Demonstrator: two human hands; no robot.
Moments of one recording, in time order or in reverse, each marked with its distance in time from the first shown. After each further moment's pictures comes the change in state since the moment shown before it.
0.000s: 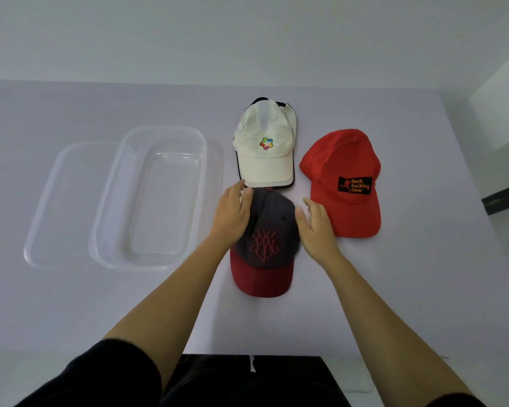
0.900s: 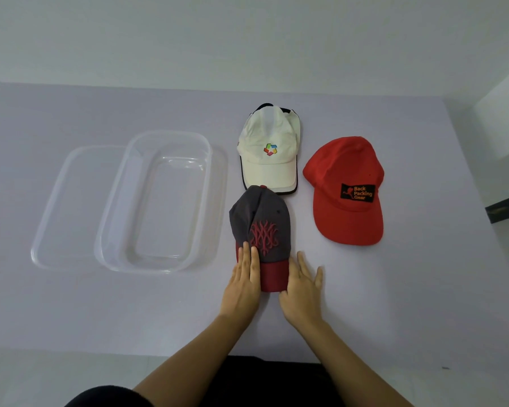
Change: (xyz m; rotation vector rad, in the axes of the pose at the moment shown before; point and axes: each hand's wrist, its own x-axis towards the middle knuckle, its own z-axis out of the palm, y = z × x) left_hand -0.108 -0.065 0.059 0.409 -0.186 0.218; right_hand -0.081 0.031 0.056 -0.456 -0.031 -0.081
